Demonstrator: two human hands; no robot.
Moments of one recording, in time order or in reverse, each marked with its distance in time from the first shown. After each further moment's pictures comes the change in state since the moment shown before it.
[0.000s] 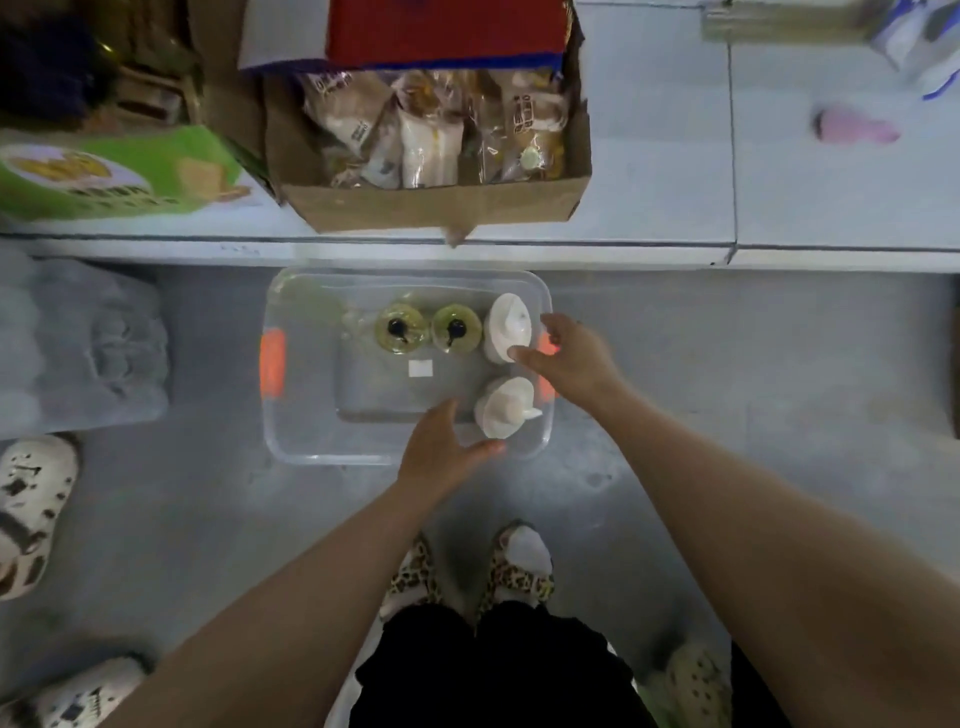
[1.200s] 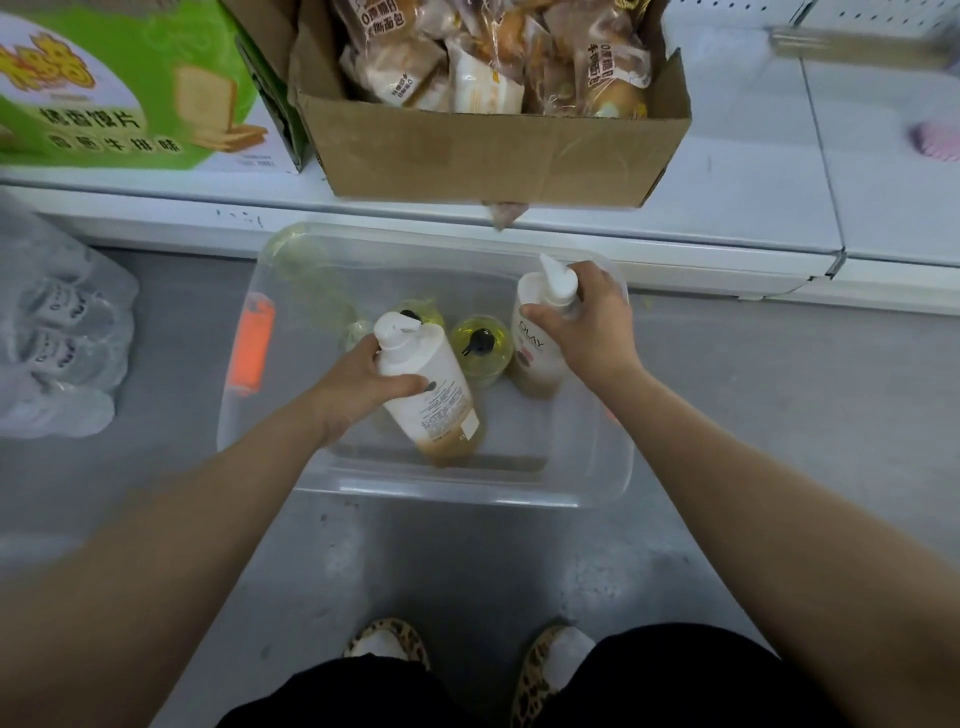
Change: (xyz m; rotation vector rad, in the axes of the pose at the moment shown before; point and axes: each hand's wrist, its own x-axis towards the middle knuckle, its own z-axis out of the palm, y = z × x) left_hand 0.133 -0.111 -0.069 -0.425 0.013 0.233; right_hand 0.109 0.029 0.093 0.133 0.461 -0.391
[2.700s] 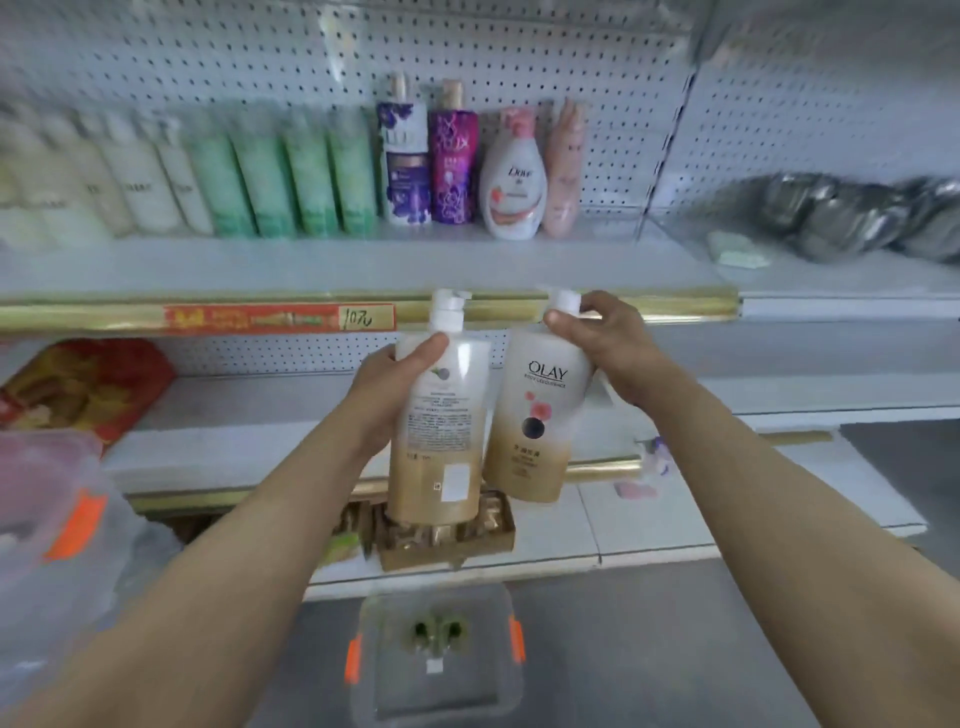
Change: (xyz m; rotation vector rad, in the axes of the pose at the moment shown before) left_hand -0.456 0.700 -0.123 -0.352 0.028 0.472; right_hand -0.116 -0.636 -0.600 0.499 0.116 -0.149
